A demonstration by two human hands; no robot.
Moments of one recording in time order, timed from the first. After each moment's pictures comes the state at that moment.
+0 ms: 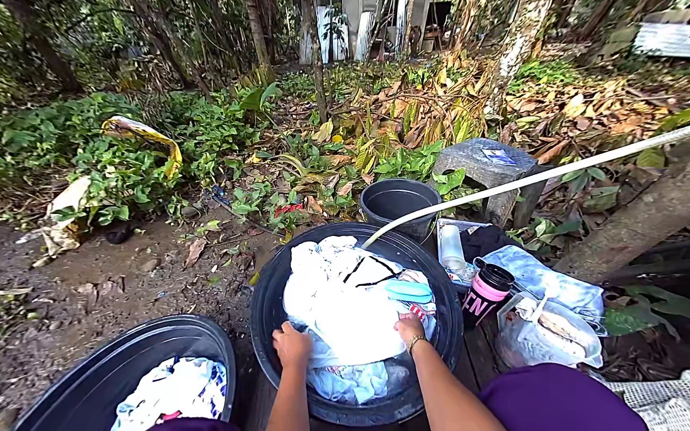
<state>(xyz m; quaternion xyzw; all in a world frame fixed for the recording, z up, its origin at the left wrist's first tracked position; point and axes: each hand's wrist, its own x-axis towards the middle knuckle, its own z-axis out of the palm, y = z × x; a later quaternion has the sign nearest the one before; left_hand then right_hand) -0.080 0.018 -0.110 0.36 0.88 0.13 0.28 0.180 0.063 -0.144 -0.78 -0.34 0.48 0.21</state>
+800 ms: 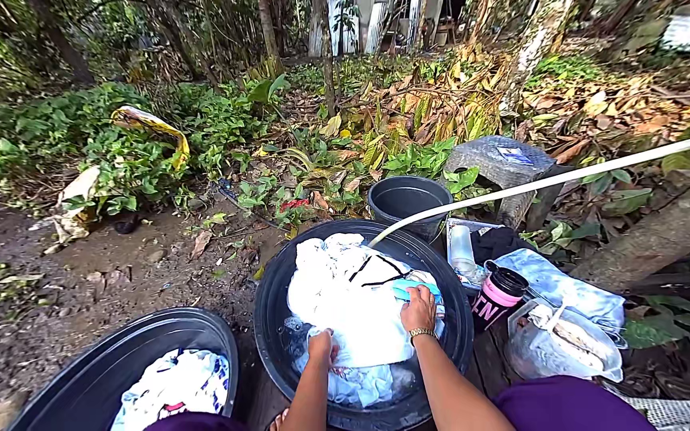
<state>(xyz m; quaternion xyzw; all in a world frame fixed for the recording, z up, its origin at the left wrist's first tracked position) -0.037 0.025 -0.138 0.10 0.77 0.32 0.54 0.178 0.089 -0.122 -0.77 -0.58 0.21 0.17</state>
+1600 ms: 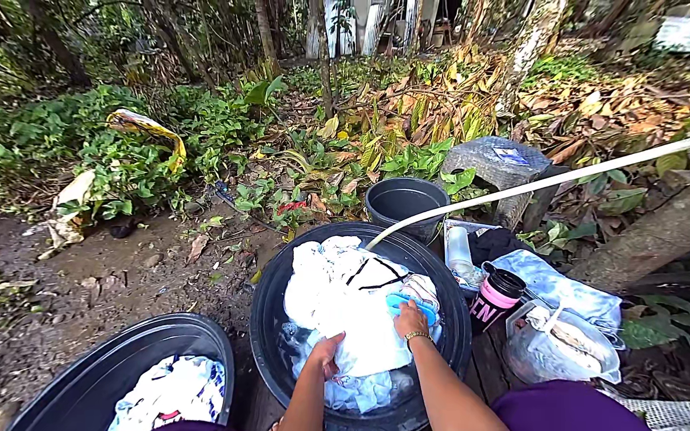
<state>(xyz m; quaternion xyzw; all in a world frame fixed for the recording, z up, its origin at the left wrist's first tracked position) -0.034 0.025 -0.143 0.10 0.65 0.33 0.67 0.176 0.097 -0.130 -0.75 -0.59 0.30 -0.05</state>
